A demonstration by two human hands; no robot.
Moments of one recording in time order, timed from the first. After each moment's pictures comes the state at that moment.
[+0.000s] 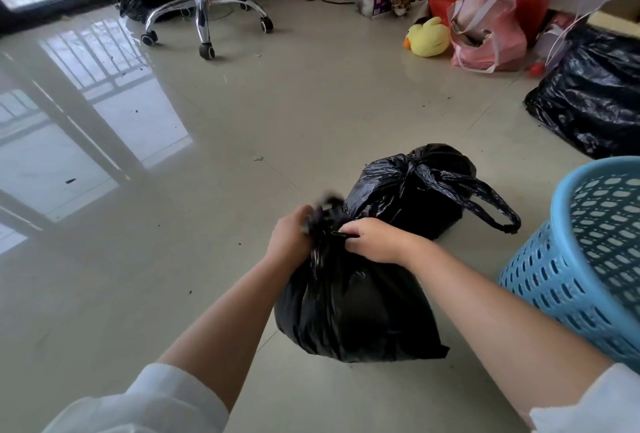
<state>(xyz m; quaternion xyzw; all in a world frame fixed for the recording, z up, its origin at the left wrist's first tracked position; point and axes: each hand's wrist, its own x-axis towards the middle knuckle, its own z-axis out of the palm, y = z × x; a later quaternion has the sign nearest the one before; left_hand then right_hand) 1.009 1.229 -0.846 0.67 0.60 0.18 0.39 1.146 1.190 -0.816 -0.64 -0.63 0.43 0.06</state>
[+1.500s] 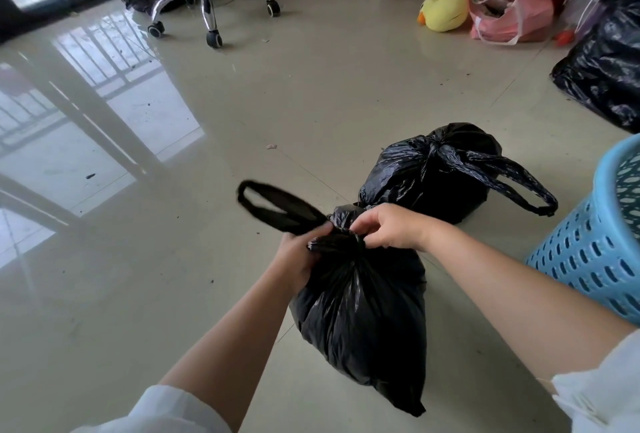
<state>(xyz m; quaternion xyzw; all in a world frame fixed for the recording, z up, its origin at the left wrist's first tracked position) 0.985 1.208 -0.866 0.29 0.48 0.34 0.76 1.148 1.196 -0.839 -0.62 -0.60 0.50 0.09</state>
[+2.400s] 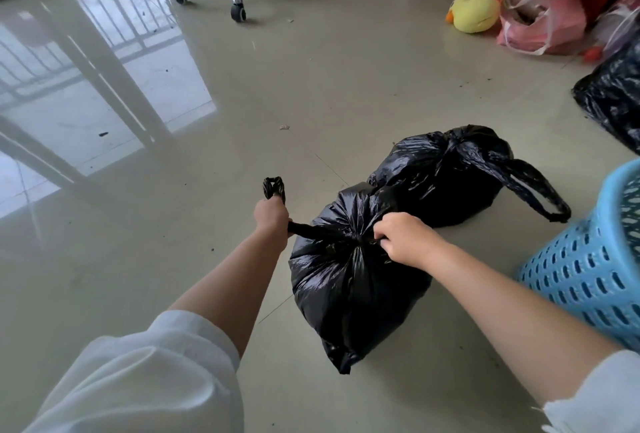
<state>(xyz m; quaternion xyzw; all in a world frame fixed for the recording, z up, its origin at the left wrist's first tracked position) 0.967 1.237 -0.866 0.20 0.72 0.34 0.58 1.148 1.168 -0.852 -0.65 -0.72 0.22 -0.08</state>
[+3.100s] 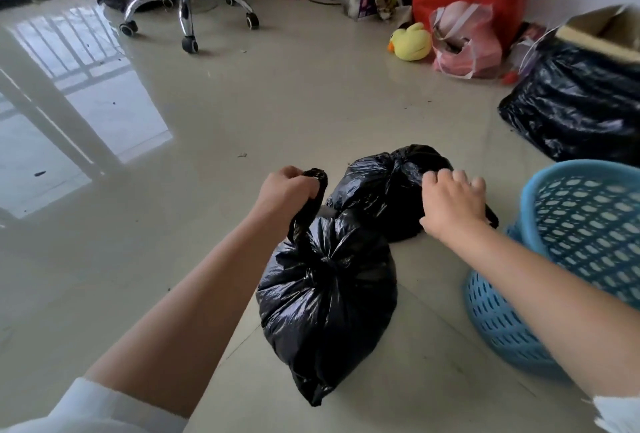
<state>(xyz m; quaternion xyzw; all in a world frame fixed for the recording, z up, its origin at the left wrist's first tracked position) 1.029 1.223 -0.765 0.55 0.59 0.24 0.54 1.227 1.167 -0.792 -0.82 -0.55 -0.05 -0.15</state>
